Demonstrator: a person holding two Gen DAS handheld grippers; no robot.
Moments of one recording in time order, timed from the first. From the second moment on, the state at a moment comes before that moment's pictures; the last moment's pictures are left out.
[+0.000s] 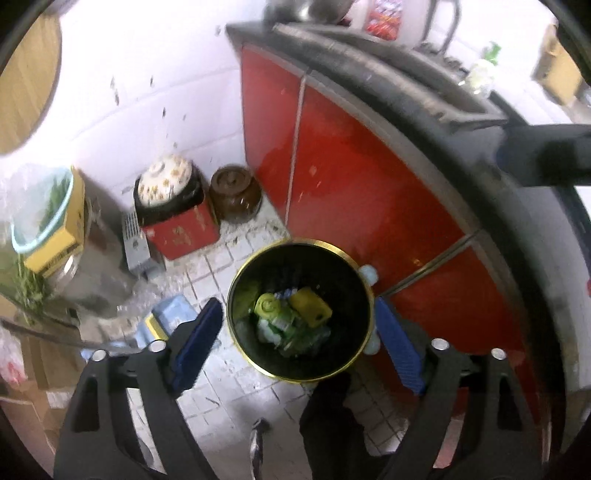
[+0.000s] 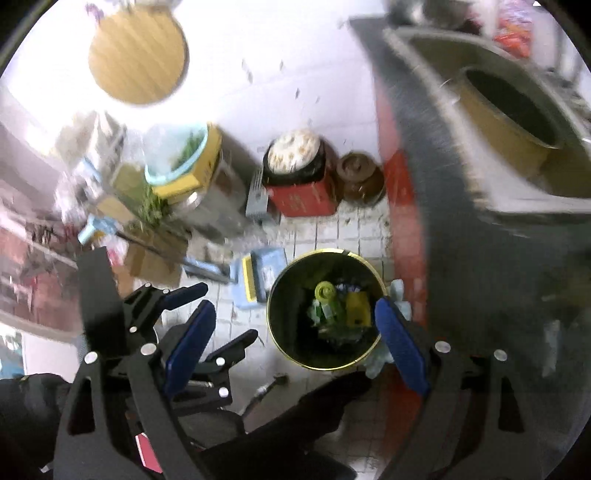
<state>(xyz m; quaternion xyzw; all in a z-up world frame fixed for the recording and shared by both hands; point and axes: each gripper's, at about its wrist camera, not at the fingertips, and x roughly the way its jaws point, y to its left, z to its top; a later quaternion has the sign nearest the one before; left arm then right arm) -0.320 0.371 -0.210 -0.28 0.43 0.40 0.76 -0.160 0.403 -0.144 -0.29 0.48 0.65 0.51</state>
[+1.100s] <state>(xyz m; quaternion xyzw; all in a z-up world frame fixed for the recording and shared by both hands) 0.023 -0.018 -0.056 0.08 0.37 -0.14 0.91 0.046 -0.210 -0.032 0.01 0.43 0.15 0.89</state>
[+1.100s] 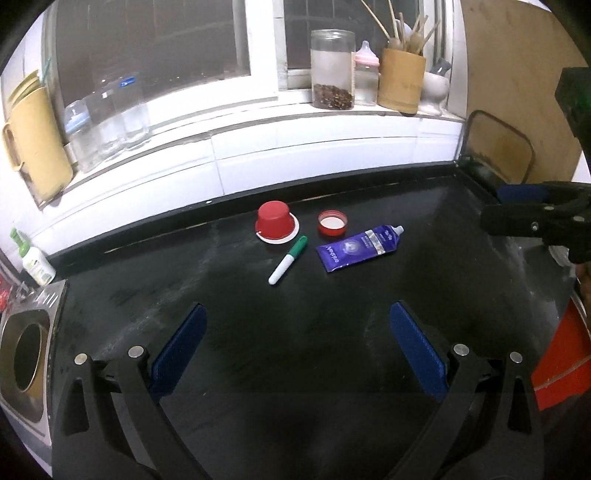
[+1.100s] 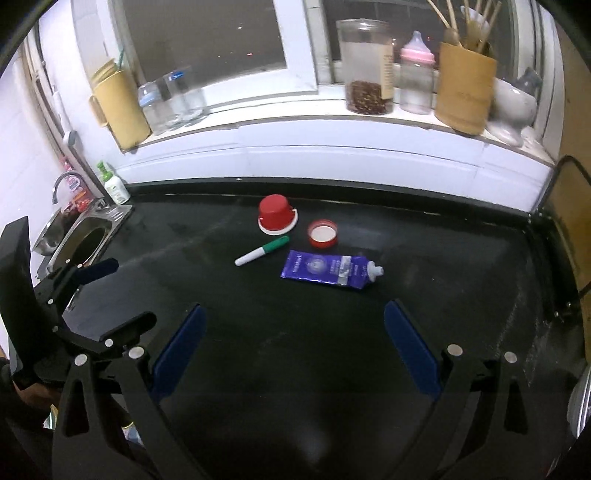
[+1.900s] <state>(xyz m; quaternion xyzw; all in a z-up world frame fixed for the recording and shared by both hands) 0.155 -0.017 -0.159 0.10 0.45 -0.14 0.88 0.177 -0.186 -0.131 -0.04 0.50 0.16 0.85</state>
